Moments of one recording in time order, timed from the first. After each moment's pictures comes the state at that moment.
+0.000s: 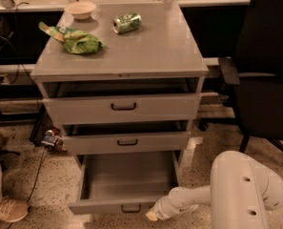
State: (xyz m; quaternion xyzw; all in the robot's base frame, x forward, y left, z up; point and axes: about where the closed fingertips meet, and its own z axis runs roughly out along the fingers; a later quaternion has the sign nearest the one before) arm 0.450 -0.048 0.135 -0.38 0.89 0.24 0.12
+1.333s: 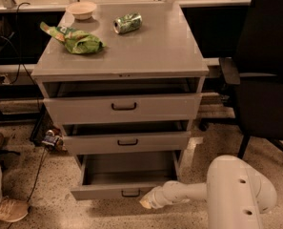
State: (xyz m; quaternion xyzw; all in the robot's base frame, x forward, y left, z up) arm 0.522 -0.021 0.131 -0.42 0.86 0.22 0.21
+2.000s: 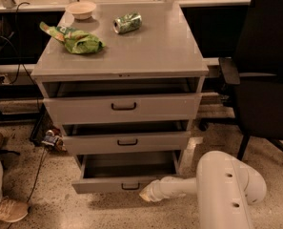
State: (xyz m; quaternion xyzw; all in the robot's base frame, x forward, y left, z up) arm 0.560 -0.018 0.127 -0.44 0.85 0.18 0.23
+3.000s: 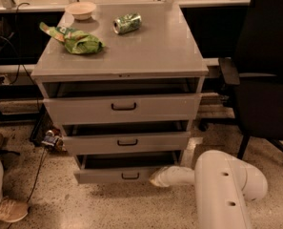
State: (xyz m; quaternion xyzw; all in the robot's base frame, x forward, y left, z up) arm 0.651 -0.075 0.144 -0.45 0.84 0.10 0.29
